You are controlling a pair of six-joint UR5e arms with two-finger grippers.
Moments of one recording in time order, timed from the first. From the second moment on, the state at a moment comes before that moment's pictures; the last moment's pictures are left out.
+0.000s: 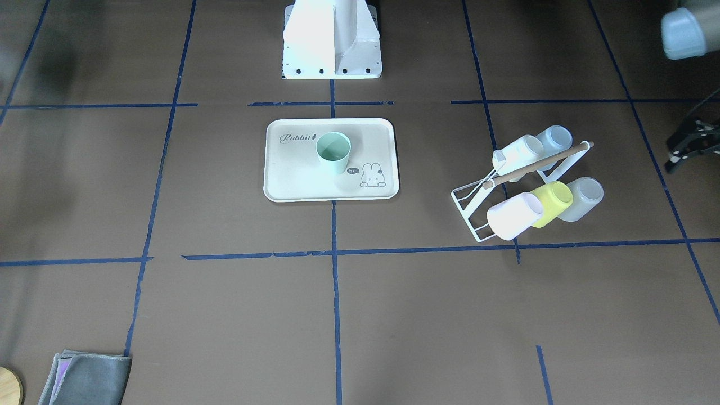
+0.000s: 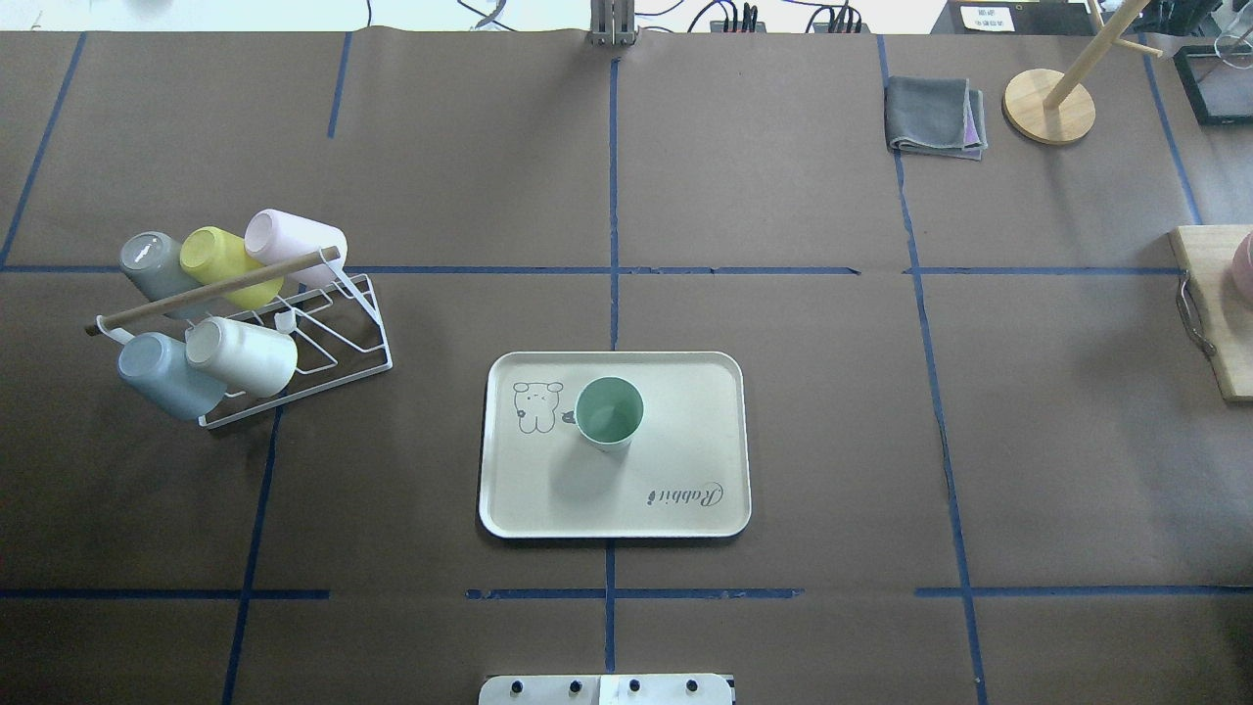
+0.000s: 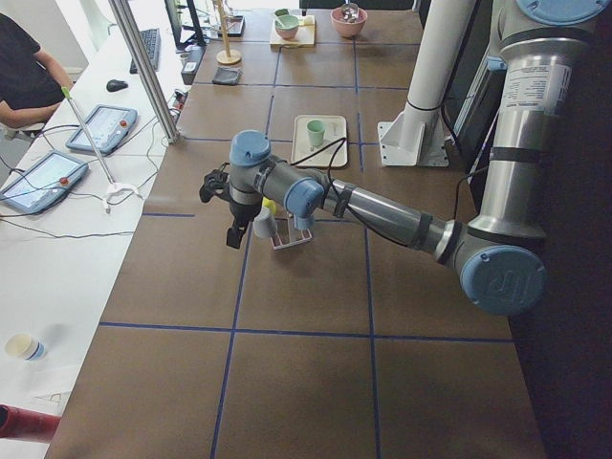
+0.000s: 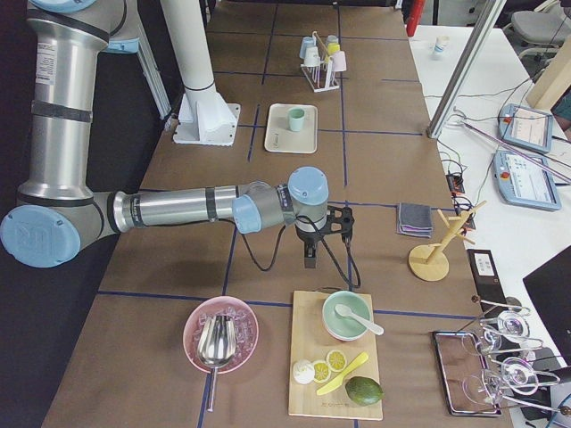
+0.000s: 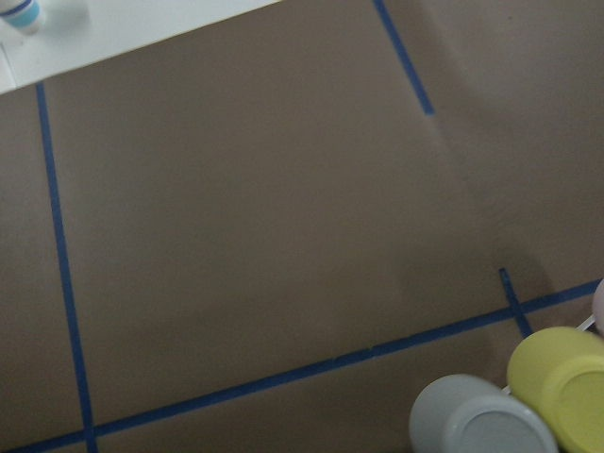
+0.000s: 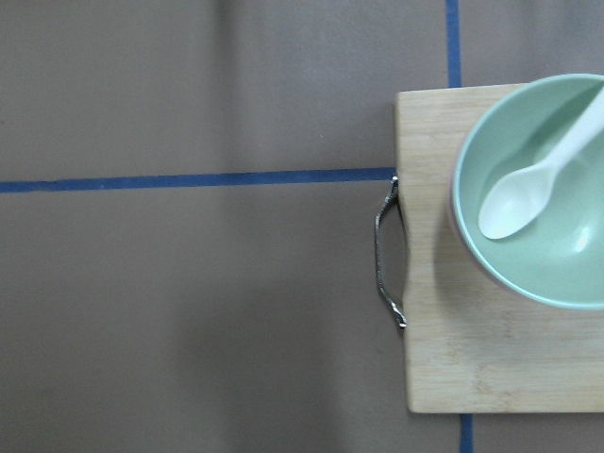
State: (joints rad) left arm -1.40 -1.63 -1.77 -1.76 -2.32 -0.18; right arm 1.43 -1.72 1.83 -1.41 2.37 0.31
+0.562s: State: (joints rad) left arm -1.57 -1.49 -1.65 -1.76 -2.40 -0.04; right arm 1.49 -1.72 1.83 -1.56 2.37 0.10
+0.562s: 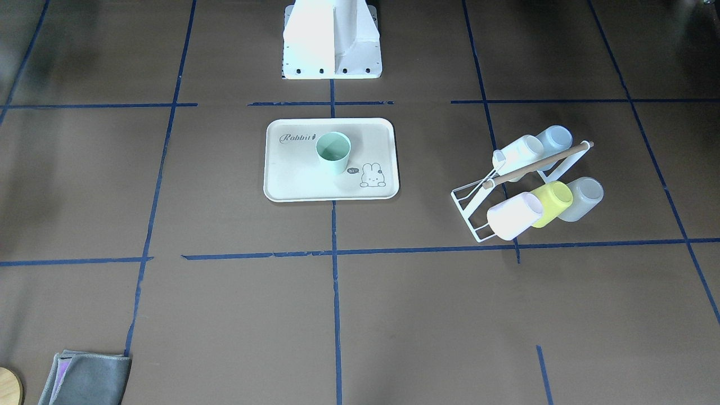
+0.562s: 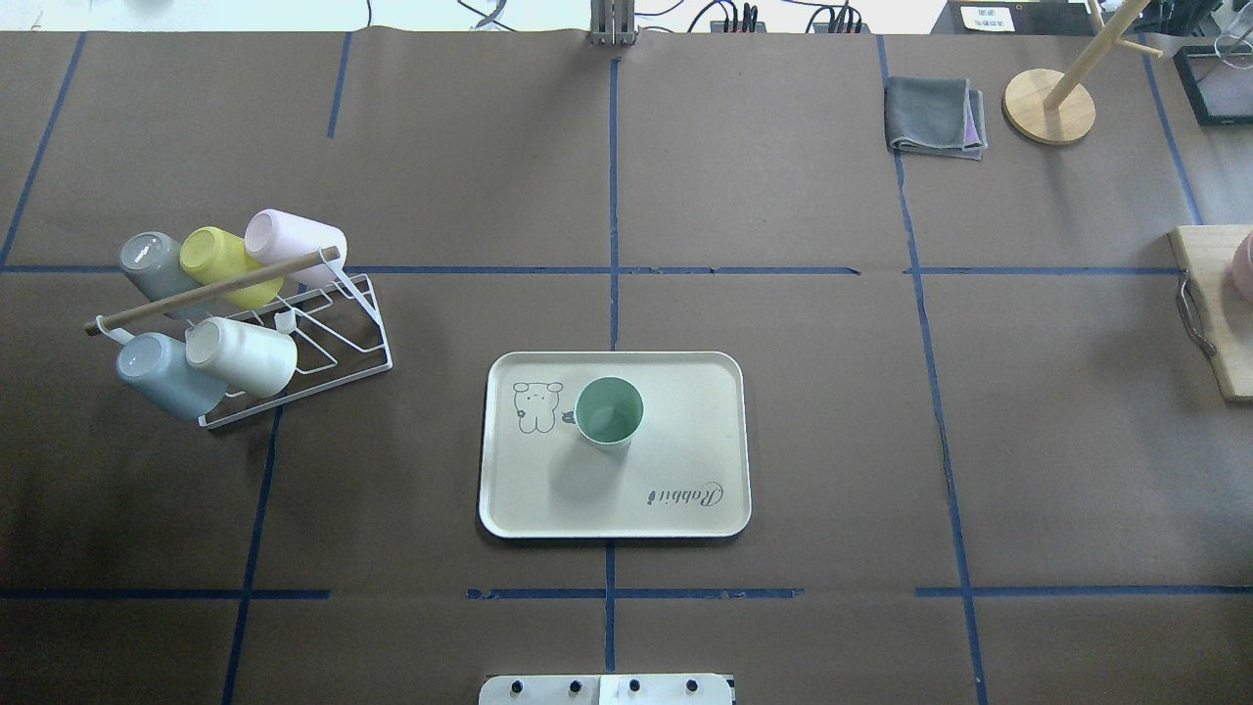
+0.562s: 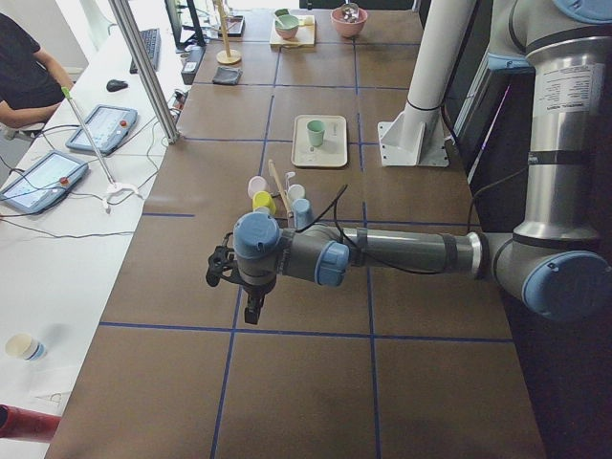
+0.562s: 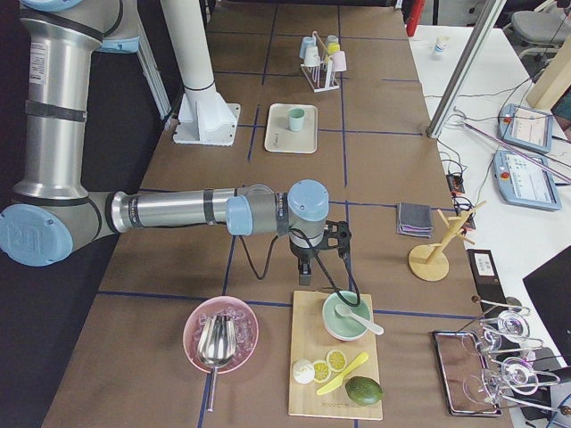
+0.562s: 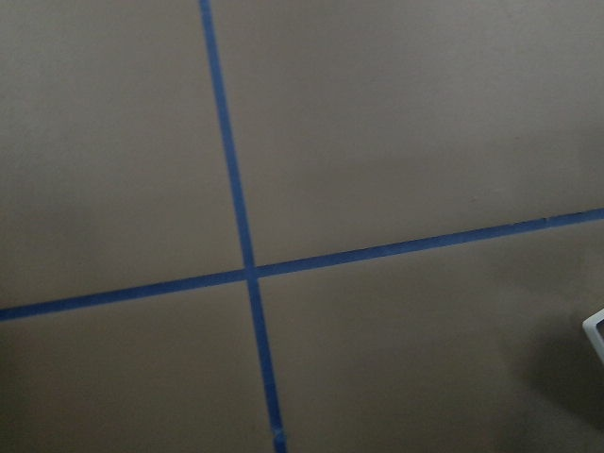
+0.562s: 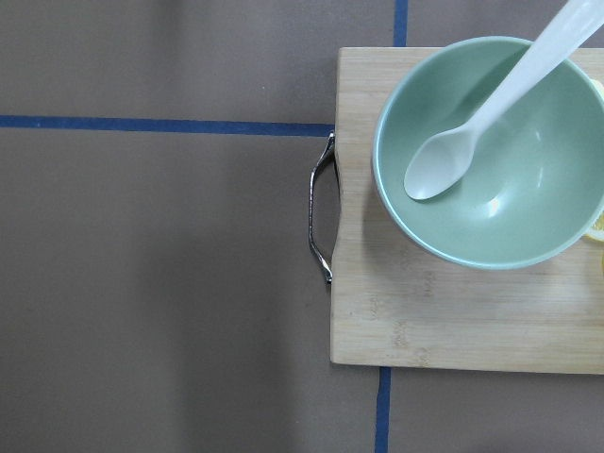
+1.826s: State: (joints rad) left arm -1.59 -1.38 -1.85 -1.39 -2.35 0.07; right arm 1.49 -1.73 1.83 -1.57 2.37 0.06
